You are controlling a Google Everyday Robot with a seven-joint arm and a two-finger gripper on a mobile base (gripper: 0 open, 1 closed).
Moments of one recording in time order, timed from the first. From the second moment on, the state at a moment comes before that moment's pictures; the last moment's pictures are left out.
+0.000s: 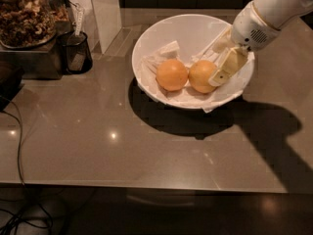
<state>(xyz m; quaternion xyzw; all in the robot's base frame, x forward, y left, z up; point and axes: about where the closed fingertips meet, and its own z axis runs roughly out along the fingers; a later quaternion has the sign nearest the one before) 0.581 -0.168 0.918 -0.59 0.76 0.12 0.23</state>
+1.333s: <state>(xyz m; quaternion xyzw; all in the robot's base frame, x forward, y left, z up) 0.602 -0.159 0.870 -0.58 0.78 0.15 0.20</state>
